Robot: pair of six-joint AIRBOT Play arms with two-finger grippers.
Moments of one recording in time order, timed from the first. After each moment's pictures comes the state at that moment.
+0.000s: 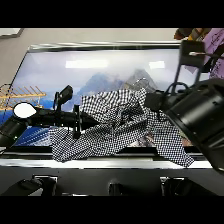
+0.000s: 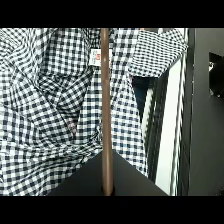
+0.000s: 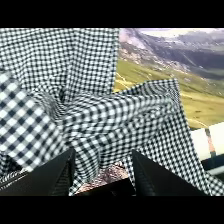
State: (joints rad) left arm -0.32 -1.06 0.90 0.44 -1.13 -0.29; right arm 0.86 -1.04 1.55 -2.23 1.75 2.50
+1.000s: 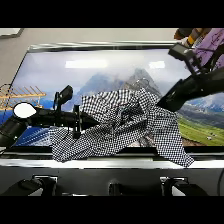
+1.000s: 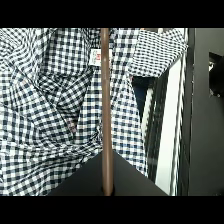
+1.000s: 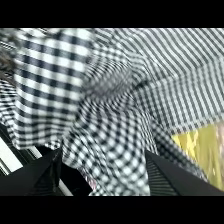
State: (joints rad) left arm -0.32 -1.06 0.90 0.44 -1.13 -0.29; right arm 0.03 -1.15 1.55 -1.10 1.63 0.82
